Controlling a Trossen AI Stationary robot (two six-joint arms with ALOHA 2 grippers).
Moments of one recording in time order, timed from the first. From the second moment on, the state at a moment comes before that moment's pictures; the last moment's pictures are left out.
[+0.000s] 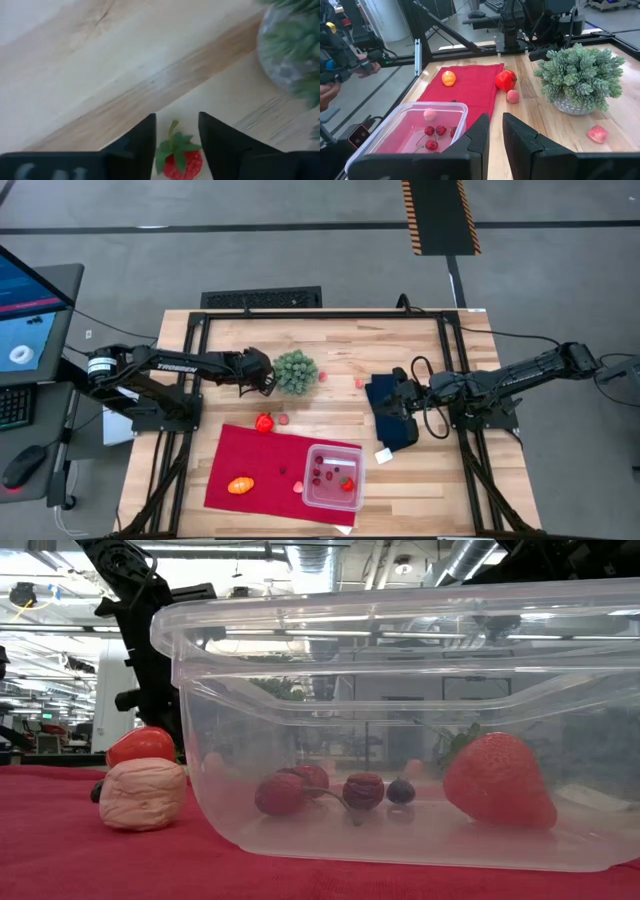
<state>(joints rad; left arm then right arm) 0.27 1.36 0.63 -0.48 -0.32 -0.69 0.19 0.86 0.39 0.21 0.03 0.12</state>
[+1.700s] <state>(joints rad) 0.28 1.36 0.60 -0.49 -0.33 -0.93 0.19 0.86 0.39 0.21 0.03 0.12</state>
